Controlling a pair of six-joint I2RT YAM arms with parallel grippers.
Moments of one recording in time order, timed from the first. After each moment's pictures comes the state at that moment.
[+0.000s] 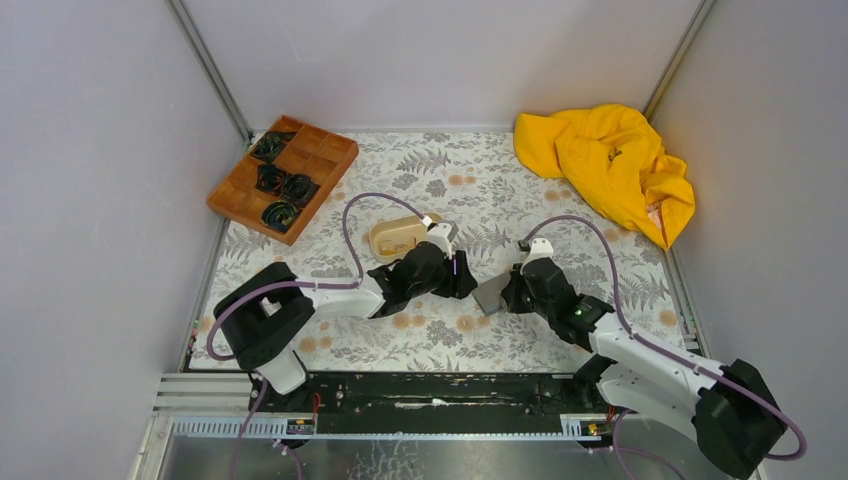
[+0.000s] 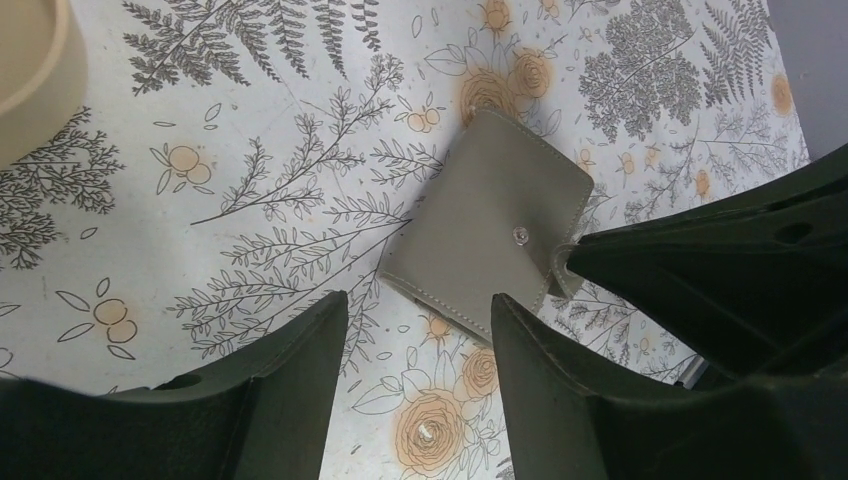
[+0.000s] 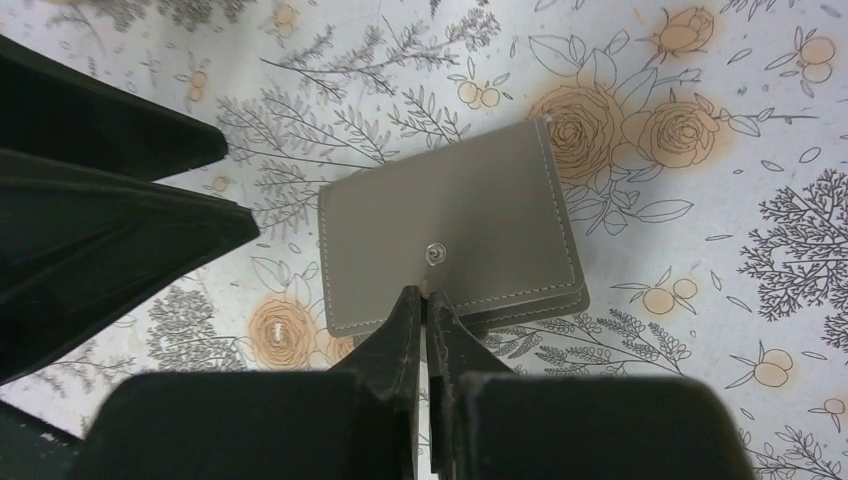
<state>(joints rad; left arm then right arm) -0.92 1.64 0.75 0.35 -0.03 -0.66 0.68 0.95 0.39 -0.16 0.15 0.51</state>
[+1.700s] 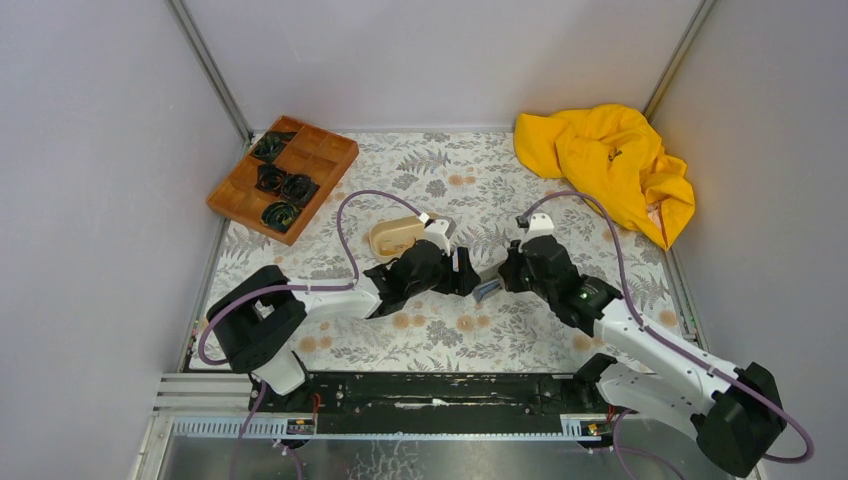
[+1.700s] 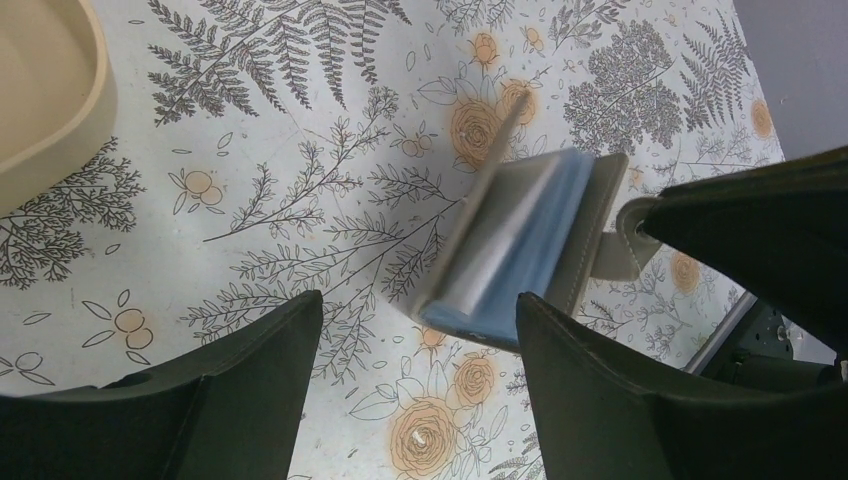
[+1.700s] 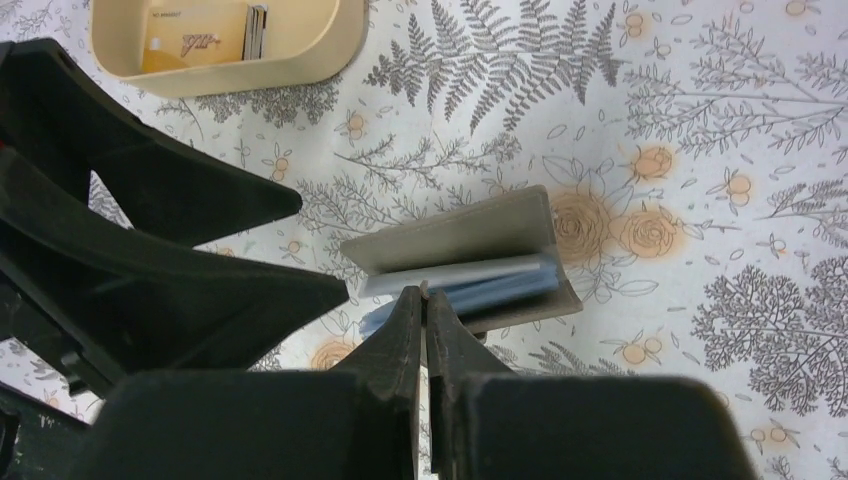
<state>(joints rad) -0.92 1.60 0.75 0.35 -0.06 -0.66 0.68 0.92 0.58 -0.30 0.18 0.46</state>
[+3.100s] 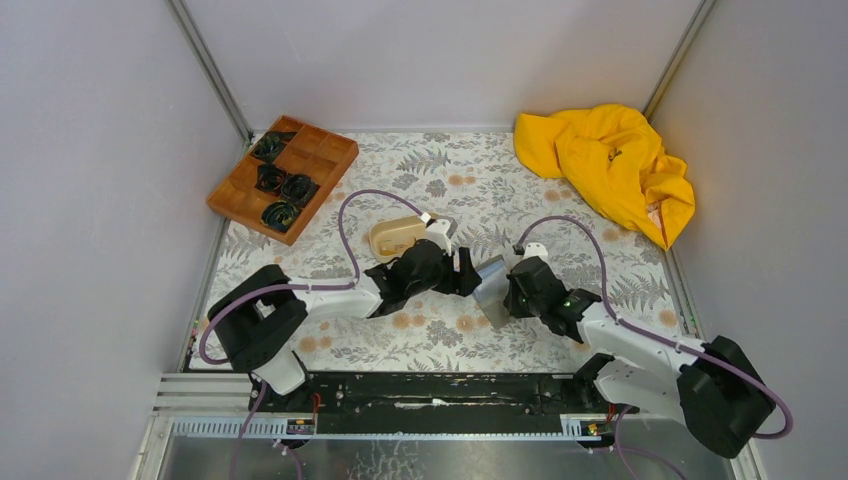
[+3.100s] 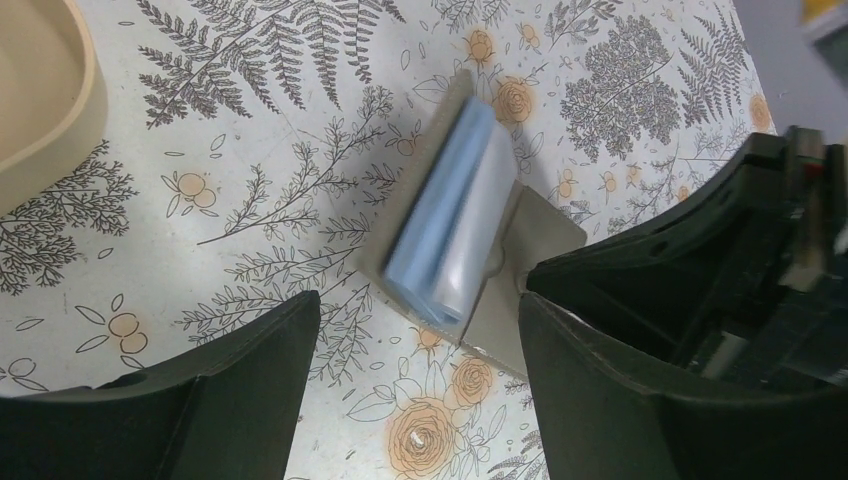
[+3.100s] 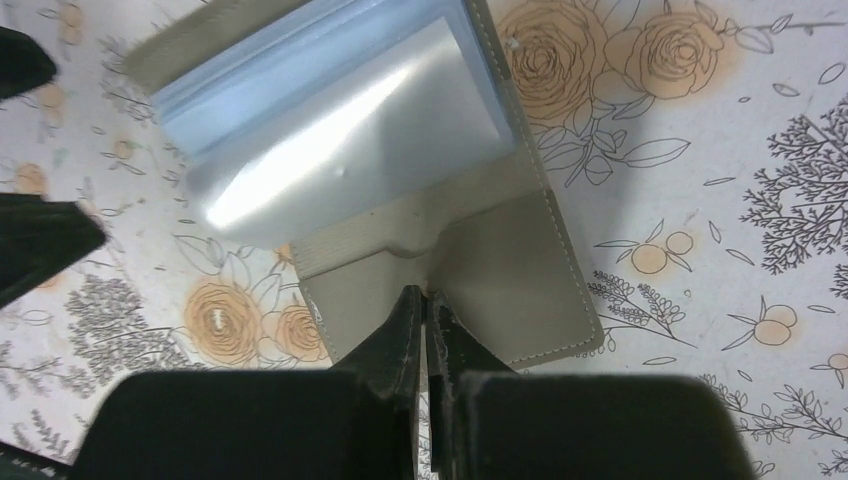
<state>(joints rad) -0.92 1.61 0.75 0.35 -0.05 -0.65 0.68 1.04 0.41 -0.24 0.17 0.55</state>
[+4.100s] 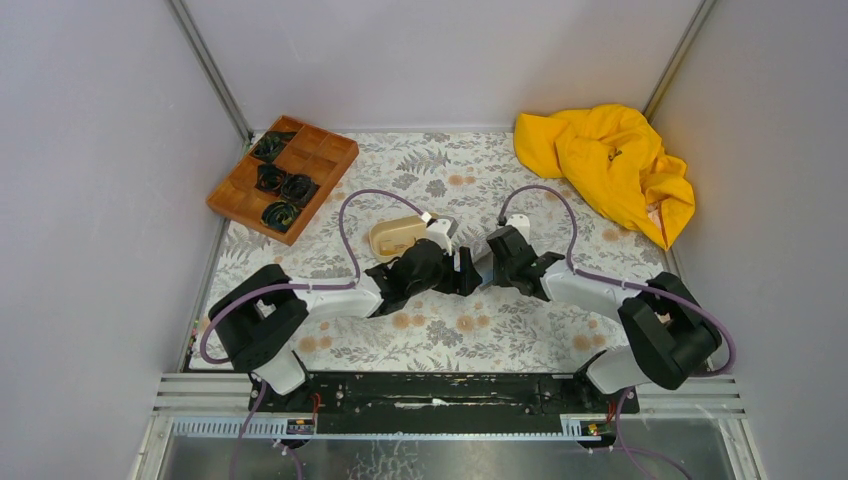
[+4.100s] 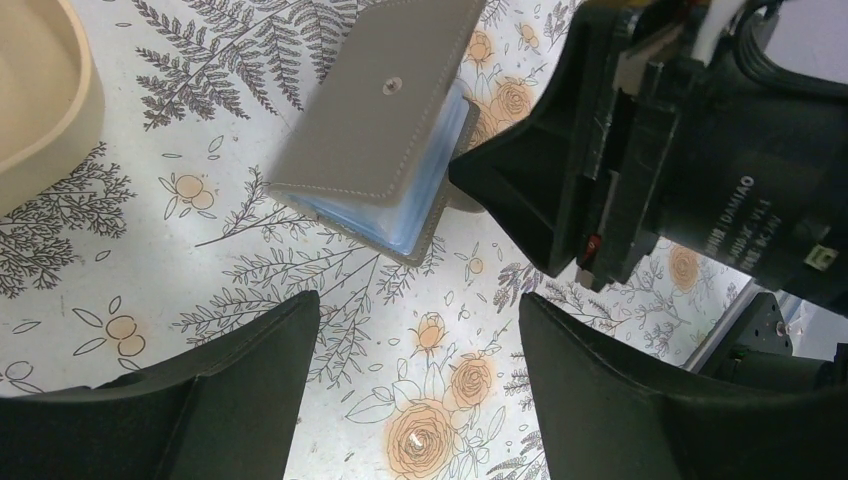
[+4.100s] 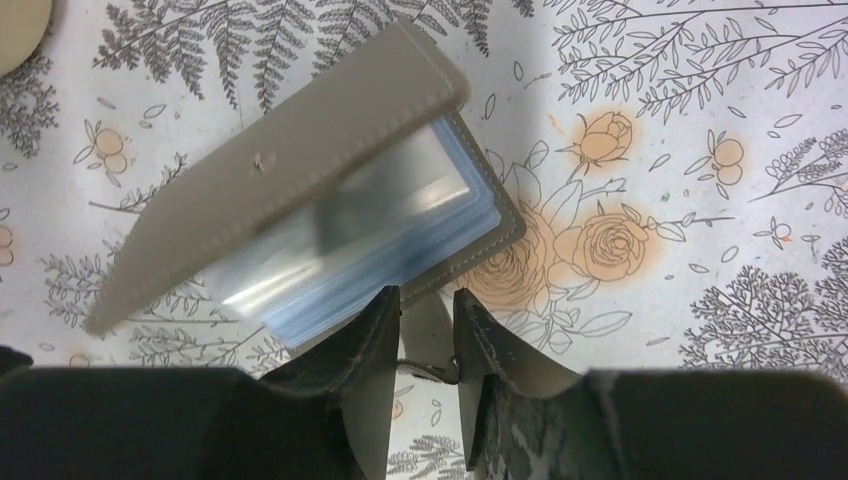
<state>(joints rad) -0.92 1.61 0.76 0.34 -0.04 -0.65 0.66 1.43 0.68 -0.22 0.34 0.50</state>
